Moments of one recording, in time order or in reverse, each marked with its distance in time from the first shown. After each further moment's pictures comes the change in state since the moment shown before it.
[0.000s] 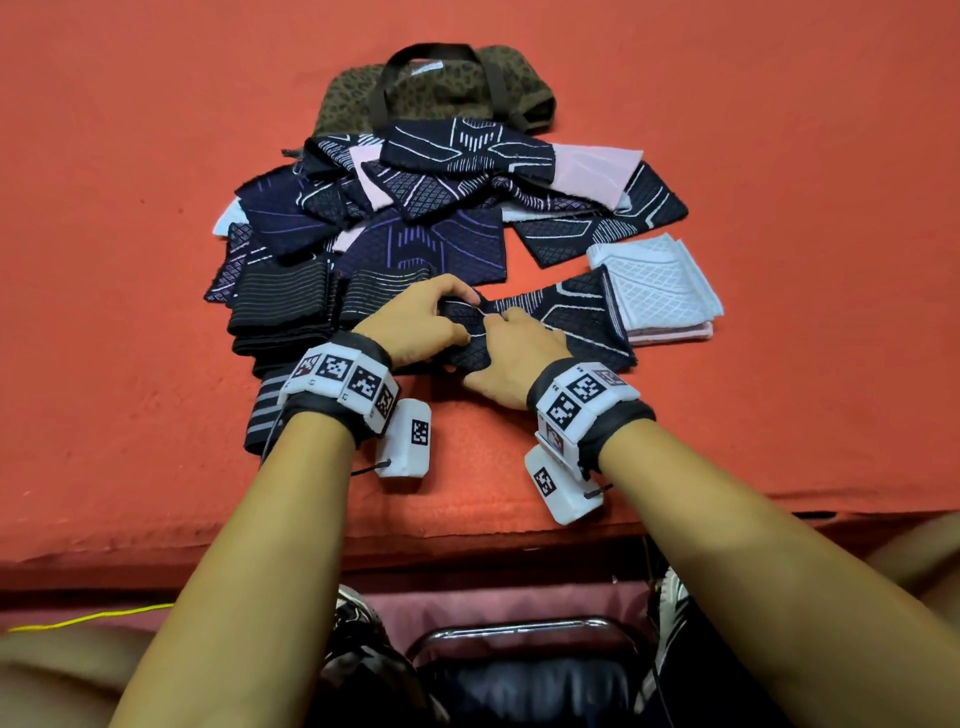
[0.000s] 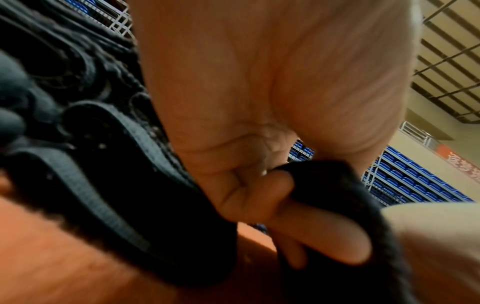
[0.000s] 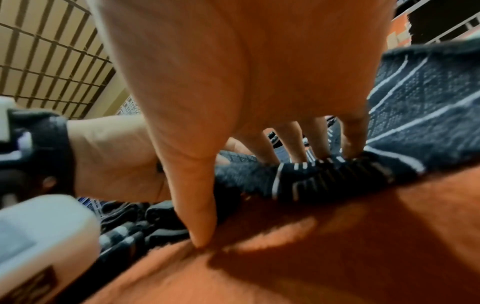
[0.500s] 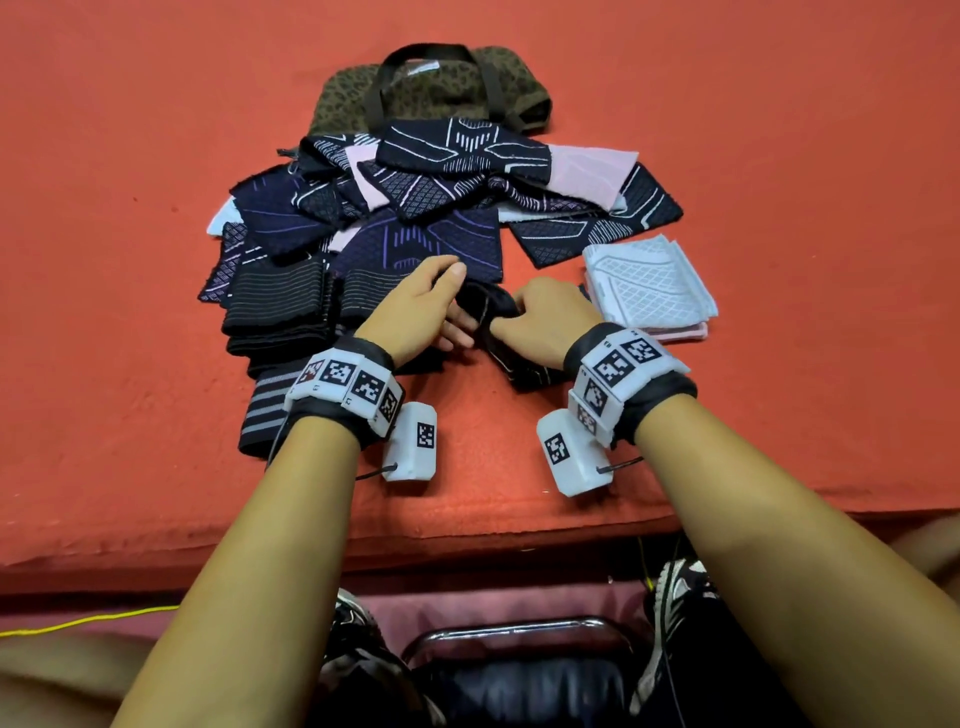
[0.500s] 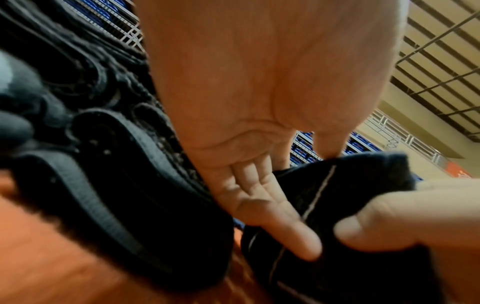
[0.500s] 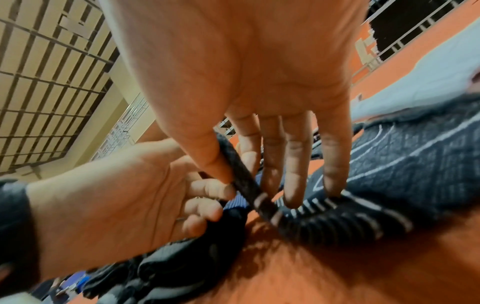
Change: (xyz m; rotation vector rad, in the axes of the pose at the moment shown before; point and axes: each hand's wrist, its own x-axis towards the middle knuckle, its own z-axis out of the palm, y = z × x) left_hand 0.008 -0.001 0.011 -0.273 0.129 0.008; right_hand -0.001 0.017 -0.044 0.235 0.052 0.074
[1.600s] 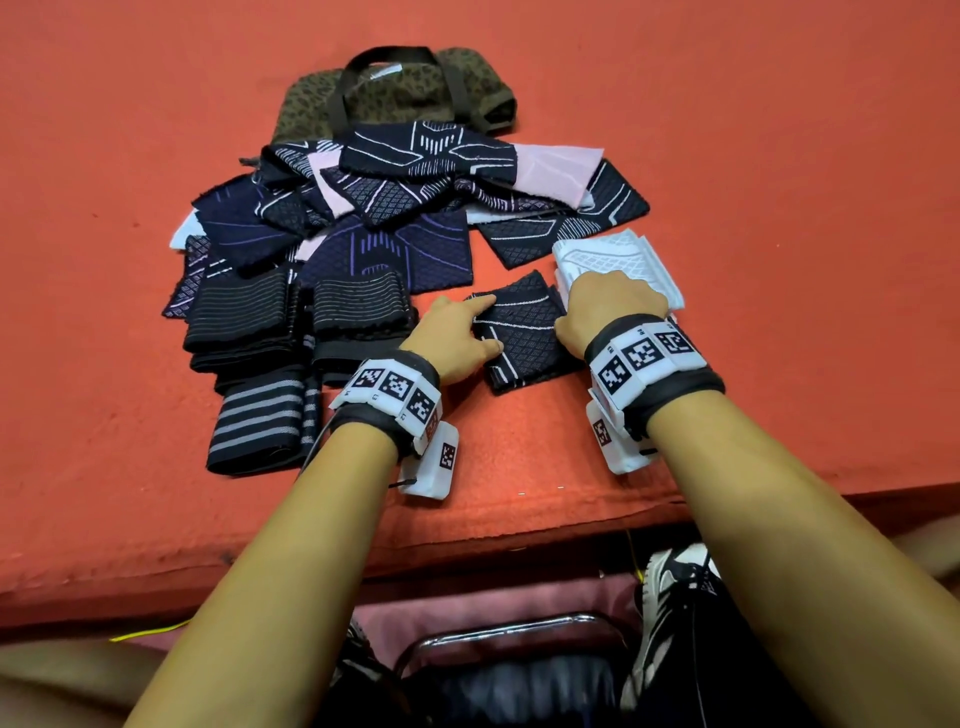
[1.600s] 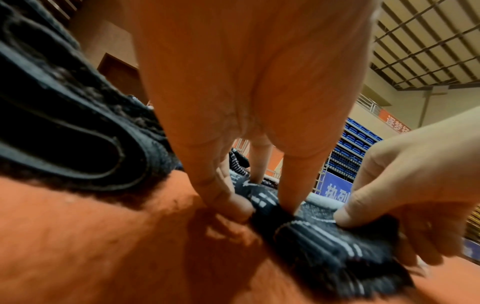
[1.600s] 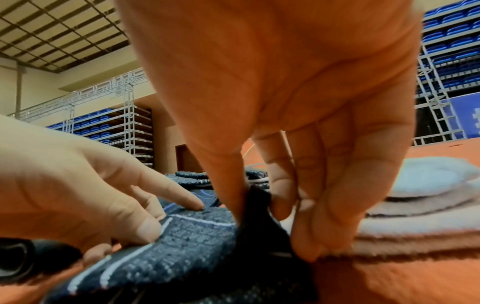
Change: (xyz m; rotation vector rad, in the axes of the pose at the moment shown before) left_hand 0.018 -0.008 0.055 0.597 -0.118 0.053; right_hand -0.007 0.045 -0.031 -0.431 0.143 0.316
